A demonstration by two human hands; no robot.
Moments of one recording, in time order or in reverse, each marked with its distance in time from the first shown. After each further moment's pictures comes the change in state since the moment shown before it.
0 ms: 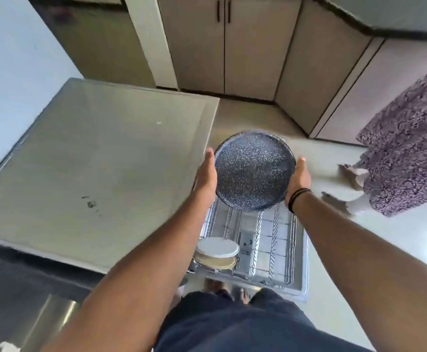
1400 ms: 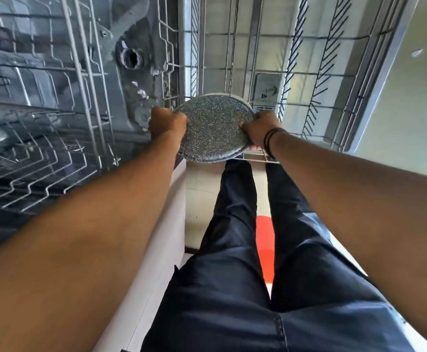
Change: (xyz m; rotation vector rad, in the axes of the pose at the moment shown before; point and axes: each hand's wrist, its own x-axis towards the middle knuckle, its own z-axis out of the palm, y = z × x) left_hand 0.221 -0.365 -0.083 0.926 0.428 -0.450; right_hand 0.179 0.391 -0.015 -0.915 -0.307 0.517
